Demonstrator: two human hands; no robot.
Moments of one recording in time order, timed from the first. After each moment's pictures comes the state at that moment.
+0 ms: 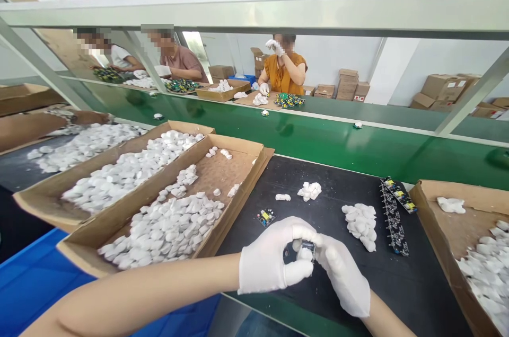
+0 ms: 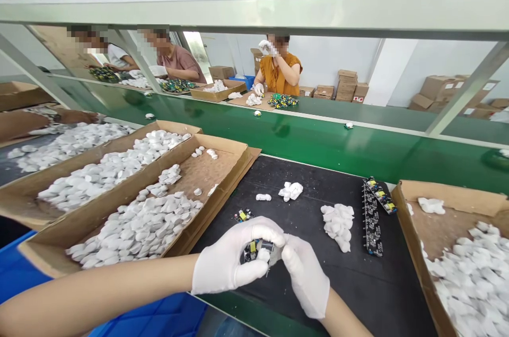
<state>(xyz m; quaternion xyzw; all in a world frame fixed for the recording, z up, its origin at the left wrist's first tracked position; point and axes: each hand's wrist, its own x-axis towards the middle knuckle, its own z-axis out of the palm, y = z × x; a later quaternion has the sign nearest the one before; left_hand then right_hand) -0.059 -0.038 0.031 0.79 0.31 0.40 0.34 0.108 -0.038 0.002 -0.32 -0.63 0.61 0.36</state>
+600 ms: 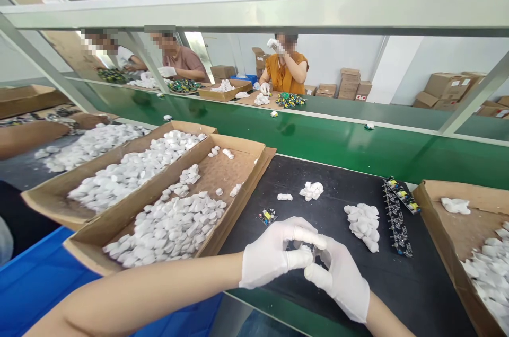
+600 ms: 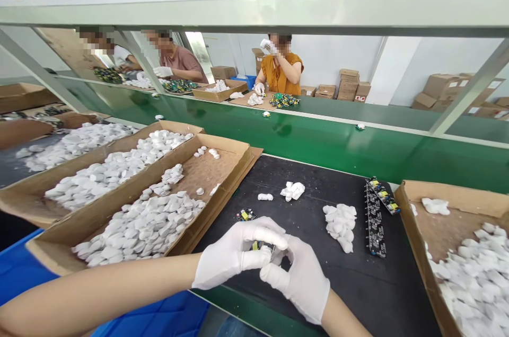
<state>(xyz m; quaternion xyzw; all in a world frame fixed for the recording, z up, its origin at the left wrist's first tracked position) -0.063 -0.037 0.031 0.69 0.35 0.36 0.53 0.105 -0.040 0.000 -0.35 -0.66 0.57 0.34</state>
